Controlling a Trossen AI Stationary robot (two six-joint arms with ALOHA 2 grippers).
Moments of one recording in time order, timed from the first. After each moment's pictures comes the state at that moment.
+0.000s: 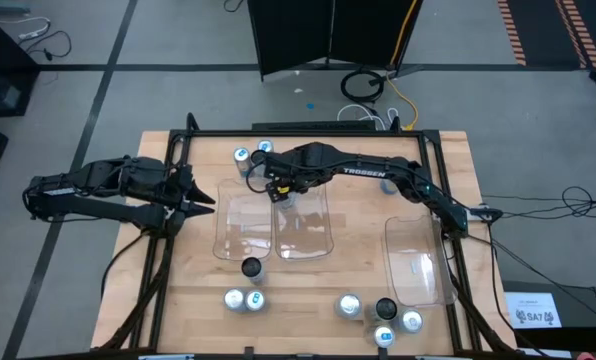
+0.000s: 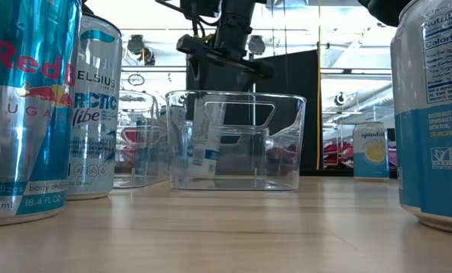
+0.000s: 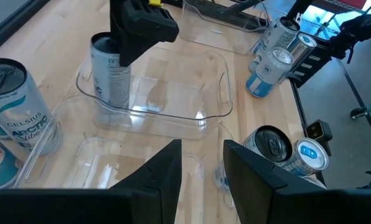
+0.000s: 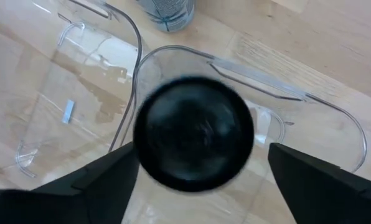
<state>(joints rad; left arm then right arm) 0.01 0.62 0.91 -0.86 0.10 -0.25 -0.13 2.26 2.30 -1.31 0.13 0.98</state>
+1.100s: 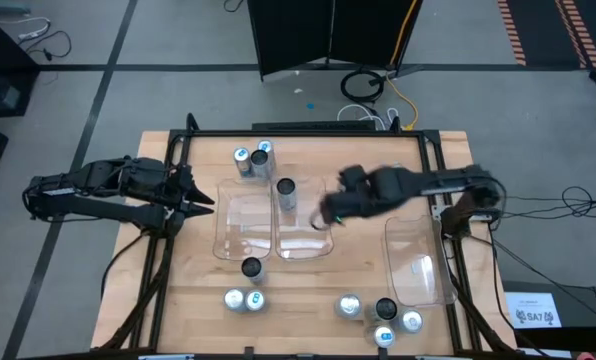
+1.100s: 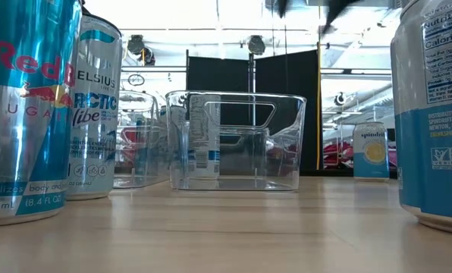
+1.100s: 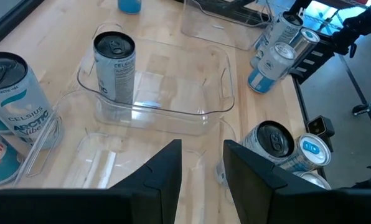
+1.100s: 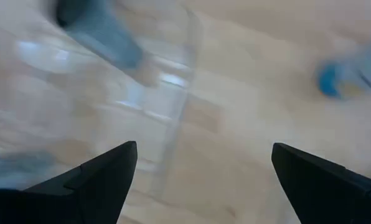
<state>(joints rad) 0.01 0.61 0.91 -0.87 0.10 -0.25 0.19 1.73 1.87 -1.57 0.35 1.45</state>
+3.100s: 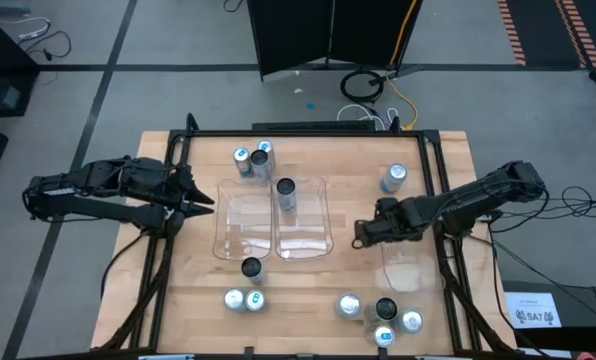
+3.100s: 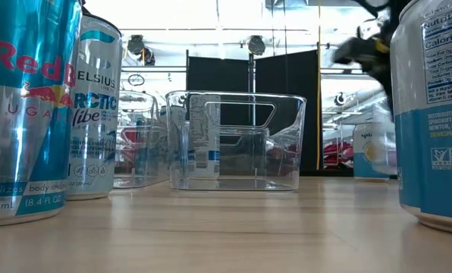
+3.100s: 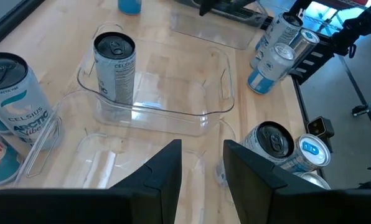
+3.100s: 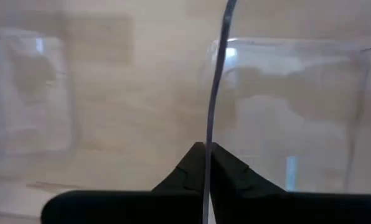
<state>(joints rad) 0.01 0.61 0.91 -0.87 0.10 -0.25 0.25 1.39 1.01 -1.07 0.16 1.80</state>
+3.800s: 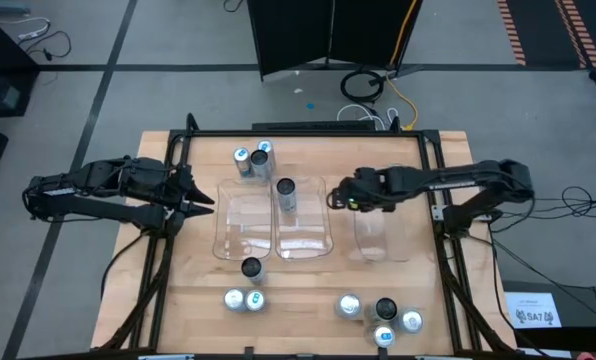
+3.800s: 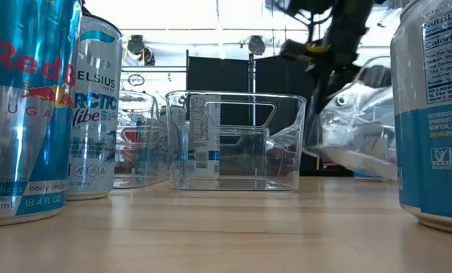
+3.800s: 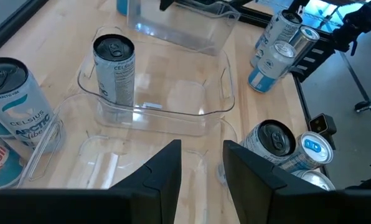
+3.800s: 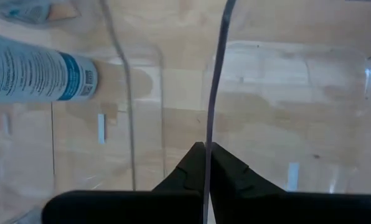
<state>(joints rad) 0.01 0.61 0.91 -0.87 0.10 -0.23 -0.04 1.49 1.15 -0.88 0.20 1.48</state>
